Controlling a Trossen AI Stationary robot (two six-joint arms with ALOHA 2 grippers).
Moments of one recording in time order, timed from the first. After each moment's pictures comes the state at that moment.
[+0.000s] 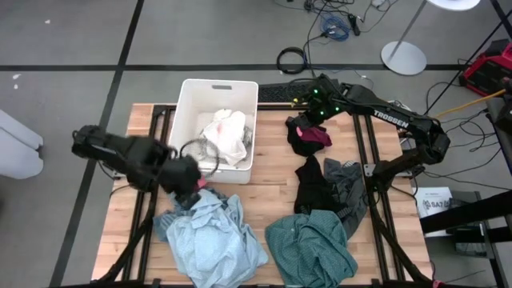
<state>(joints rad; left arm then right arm) -0.37 1.32 1.55 -1.57 0.13 -1.21 -0.61 1.43 1.32 -0.90 -0.18 0.39</state>
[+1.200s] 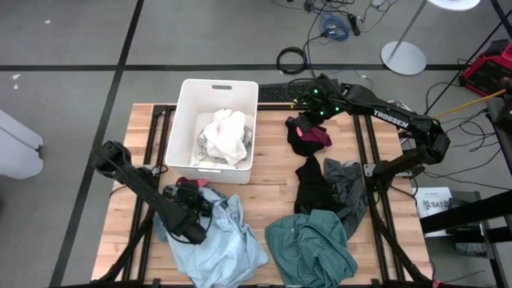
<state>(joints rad) -0.67 1.63 1.00 -1.29 -0.53 -2.01 -0.61 1.43 1.32 -0.88 -0.19 0.35</state>
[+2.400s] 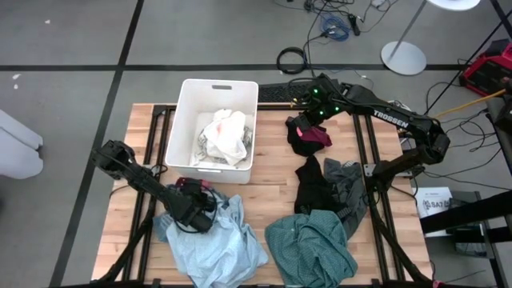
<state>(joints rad) -0.57 1.64 0.82 -1.00 -0.48 -1.90 -0.61 1.43 1.32 -0.87 -0.21 0.39</state>
